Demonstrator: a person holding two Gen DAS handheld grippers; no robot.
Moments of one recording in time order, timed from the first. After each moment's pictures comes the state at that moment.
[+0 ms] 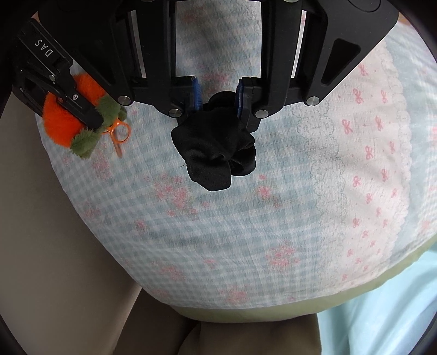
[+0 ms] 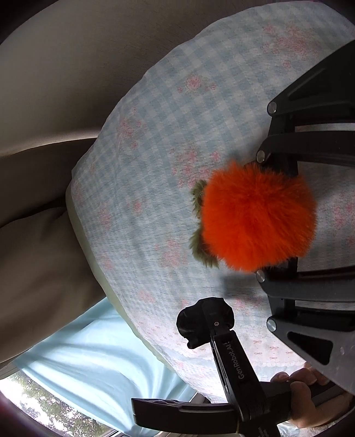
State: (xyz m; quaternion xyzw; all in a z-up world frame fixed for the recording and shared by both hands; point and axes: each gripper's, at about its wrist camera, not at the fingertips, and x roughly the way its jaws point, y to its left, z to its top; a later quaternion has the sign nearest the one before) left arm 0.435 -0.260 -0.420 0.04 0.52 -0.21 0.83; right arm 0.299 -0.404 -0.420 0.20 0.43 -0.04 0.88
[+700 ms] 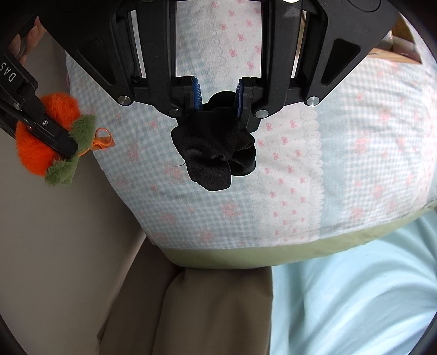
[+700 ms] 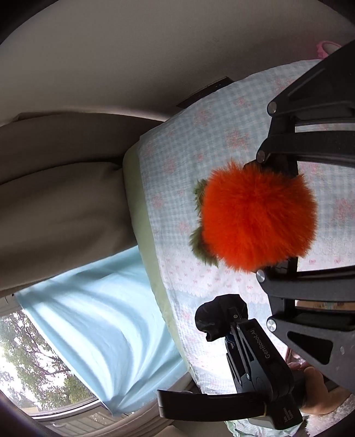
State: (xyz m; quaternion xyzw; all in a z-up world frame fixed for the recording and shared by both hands) left arm 0.366 -0.167 -0.249 0.02 0.47 -0.18 0.86; right arm 0.260 -0.306 -0.226 0.12 0.39 -0.01 0.91
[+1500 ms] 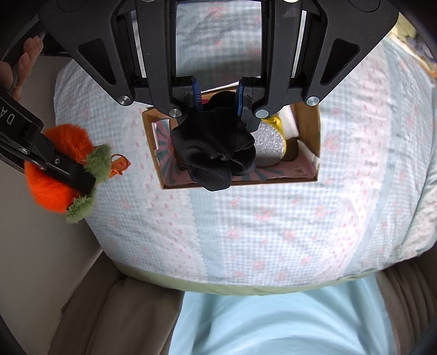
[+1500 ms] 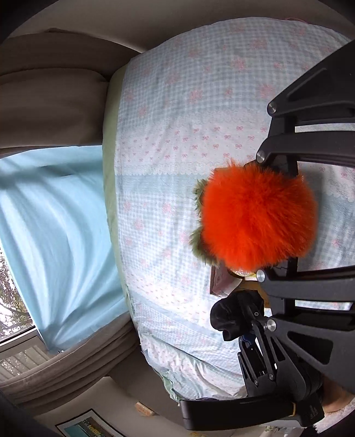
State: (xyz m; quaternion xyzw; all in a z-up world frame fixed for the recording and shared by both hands) left arm 0.179 0.133 -0.193 -0.03 0.52 -0.09 0.85; right arm 0.168 -0.030 -0.193 0.07 0.47 0.11 0.87
